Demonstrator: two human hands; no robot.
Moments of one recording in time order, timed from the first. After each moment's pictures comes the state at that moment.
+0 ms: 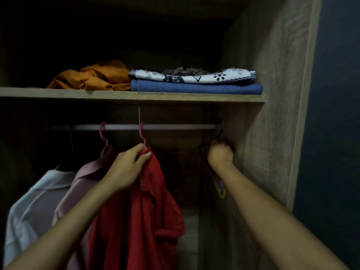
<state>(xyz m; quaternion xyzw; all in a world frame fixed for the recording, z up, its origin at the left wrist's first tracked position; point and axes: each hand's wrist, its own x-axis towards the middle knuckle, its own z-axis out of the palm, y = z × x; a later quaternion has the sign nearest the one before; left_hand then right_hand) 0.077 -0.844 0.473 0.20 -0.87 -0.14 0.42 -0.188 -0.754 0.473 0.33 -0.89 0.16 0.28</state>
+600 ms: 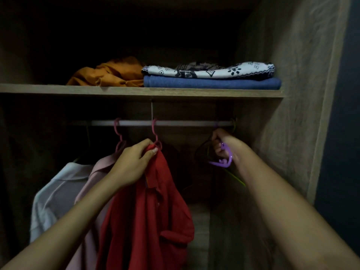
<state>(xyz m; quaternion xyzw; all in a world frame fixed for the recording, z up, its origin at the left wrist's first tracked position) 0.094 -0.835 0.478 0.22 -0.87 -0.13 0.42 -0.195 -0.769 0.502 0.27 -0.61 0.67 -0.32</state>
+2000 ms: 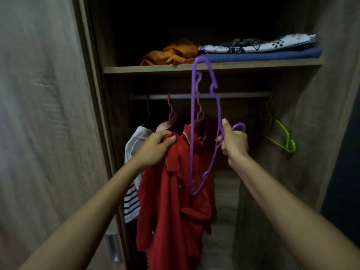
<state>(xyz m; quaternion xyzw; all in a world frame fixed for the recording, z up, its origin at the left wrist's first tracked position) 0.230 -0.793 0.440 0.24 -0.85 -0.26 0.40 0.019 -0.719 0.428 0.26 -0.61 0.74 -0.10</state>
